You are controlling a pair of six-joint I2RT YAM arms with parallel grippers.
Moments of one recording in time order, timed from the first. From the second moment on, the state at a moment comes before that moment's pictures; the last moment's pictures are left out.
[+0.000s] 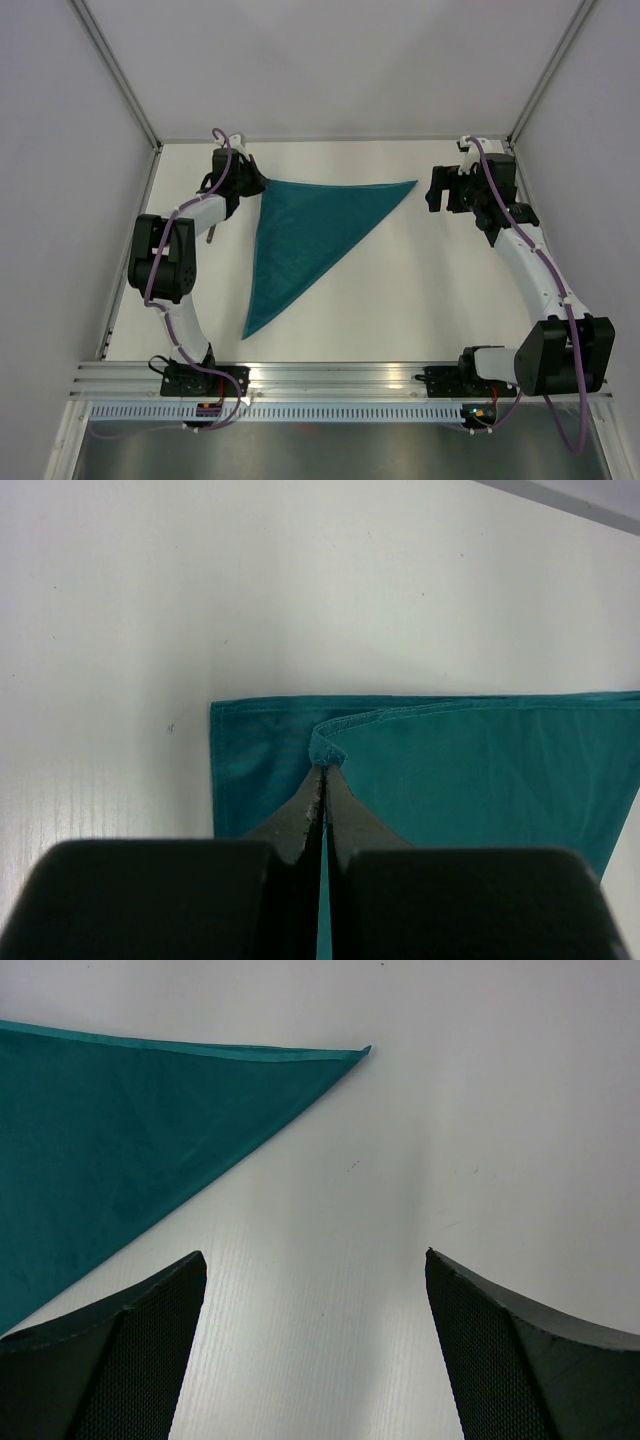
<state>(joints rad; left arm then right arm) -0.14 1.91 1.23 0.17 0.16 -0.40 0.04 1.29 1.09 -0.35 -0.15 0.02</state>
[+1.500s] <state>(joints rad) -0.05 1.75 1.13 -0.23 -0.31 -0.40 0.07 1.31 1.09 -0.38 -0.21 0.01</state>
